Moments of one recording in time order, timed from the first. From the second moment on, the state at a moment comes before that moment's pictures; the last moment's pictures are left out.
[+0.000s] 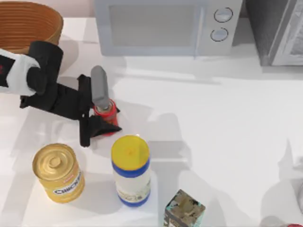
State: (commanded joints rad) left arm -0.18 2.08 1.15 -0.30 0.81 1.14; right arm 0.00 0.00 0.00 0.00 0.00 0.00
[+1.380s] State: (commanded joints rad) left arm -0.09 1.87 1.66 -0.48 0.25 0.54; right arm 0.00 0.00 0.00 0.00 0.00 0.00
